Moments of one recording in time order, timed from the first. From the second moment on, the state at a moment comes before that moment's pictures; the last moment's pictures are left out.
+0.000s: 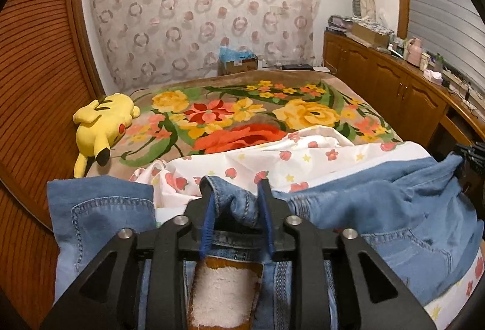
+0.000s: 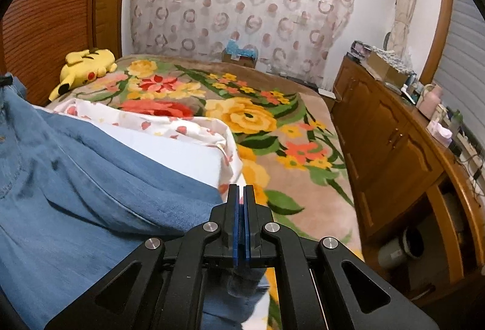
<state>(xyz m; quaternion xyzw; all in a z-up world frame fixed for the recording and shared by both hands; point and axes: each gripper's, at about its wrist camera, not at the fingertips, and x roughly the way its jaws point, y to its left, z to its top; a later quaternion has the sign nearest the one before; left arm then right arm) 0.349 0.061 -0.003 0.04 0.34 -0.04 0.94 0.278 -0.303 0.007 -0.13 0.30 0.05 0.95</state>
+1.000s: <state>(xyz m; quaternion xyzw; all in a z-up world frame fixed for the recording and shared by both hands) 0.297 0.010 -0.051 0.03 0.36 -0.16 0.92 0.325 -0.234 -0.018 -0.16 0.36 0.25 0.88</state>
